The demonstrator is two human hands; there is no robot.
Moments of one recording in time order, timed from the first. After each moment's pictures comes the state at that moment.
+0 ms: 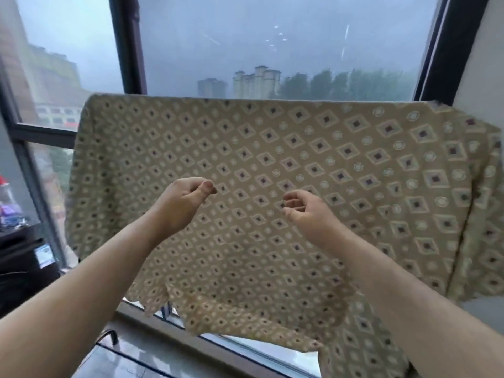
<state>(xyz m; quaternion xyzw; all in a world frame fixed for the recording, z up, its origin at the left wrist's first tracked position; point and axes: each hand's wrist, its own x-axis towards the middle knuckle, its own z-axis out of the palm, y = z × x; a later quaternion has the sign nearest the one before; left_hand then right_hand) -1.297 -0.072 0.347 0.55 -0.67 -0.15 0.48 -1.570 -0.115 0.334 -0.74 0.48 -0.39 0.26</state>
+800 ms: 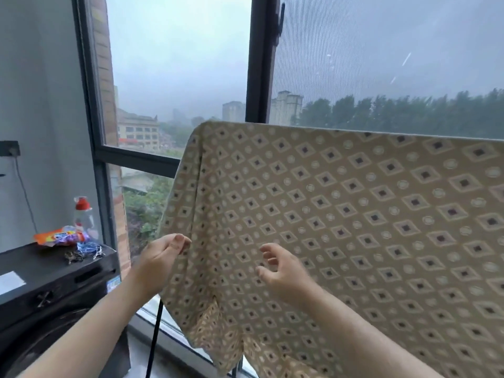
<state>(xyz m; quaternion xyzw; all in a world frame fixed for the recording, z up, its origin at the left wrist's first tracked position) -0.824 -0.116 0.280 0.59 -0.55 -0.19 0.56 -1.087 -0.192 0.279 -0.80 0.44 -0.29 0.28</state>
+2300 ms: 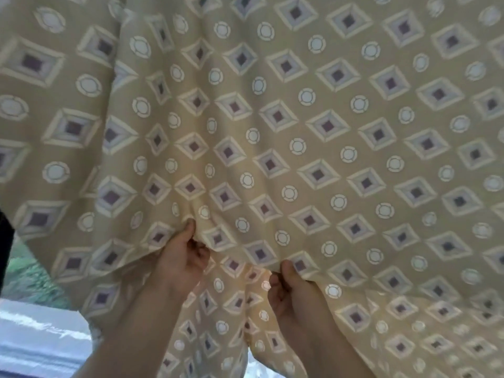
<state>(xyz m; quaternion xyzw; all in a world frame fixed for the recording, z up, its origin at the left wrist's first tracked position) -0.733 -0.548 -0.287 0.23 -0.22 -0.66 0.68 -0.912 -0.477 -0.314 -0.22 0.31 -0.69 0.62</state>
